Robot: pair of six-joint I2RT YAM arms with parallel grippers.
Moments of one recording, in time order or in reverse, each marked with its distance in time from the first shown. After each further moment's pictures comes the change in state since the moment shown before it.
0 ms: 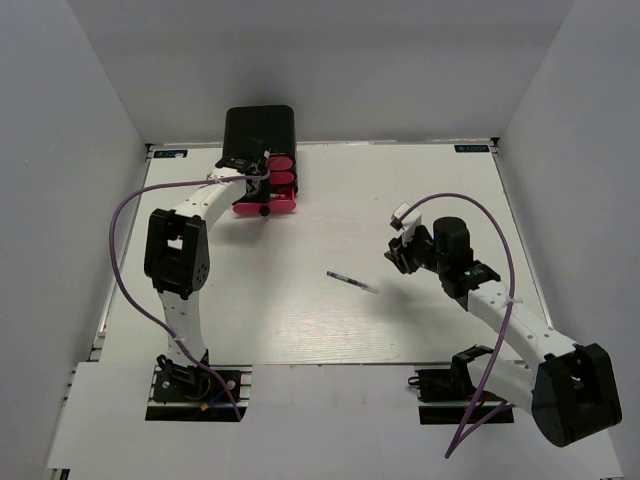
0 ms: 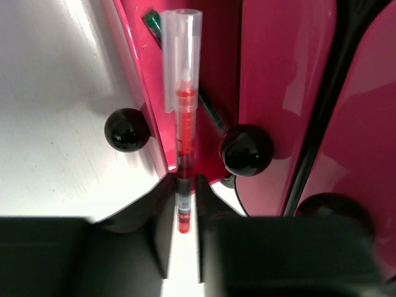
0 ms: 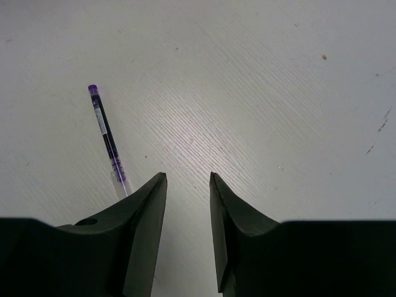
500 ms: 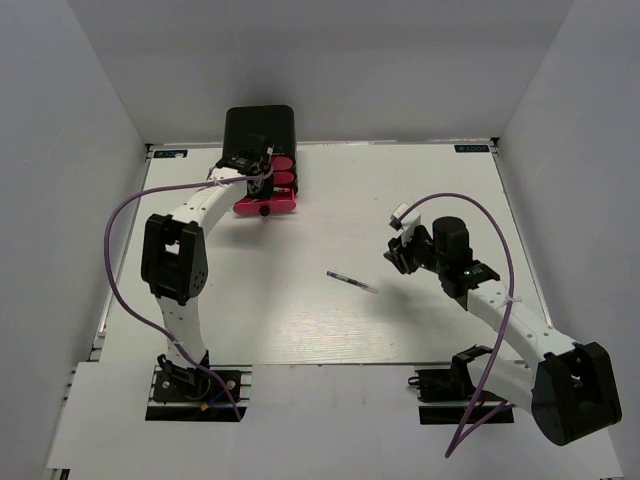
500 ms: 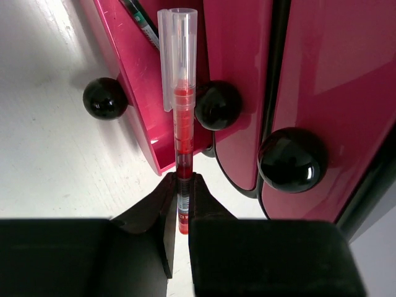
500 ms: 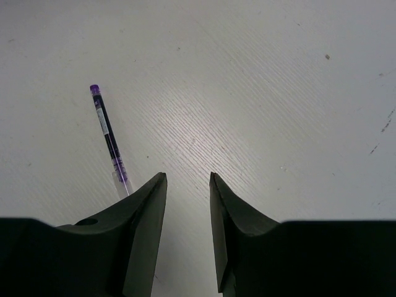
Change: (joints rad) left arm -0.032 -0.050 -0.001 0.019 -0.014 0.012; right arm 0.006 0.006 0.002 0.000 -0.004 0.002
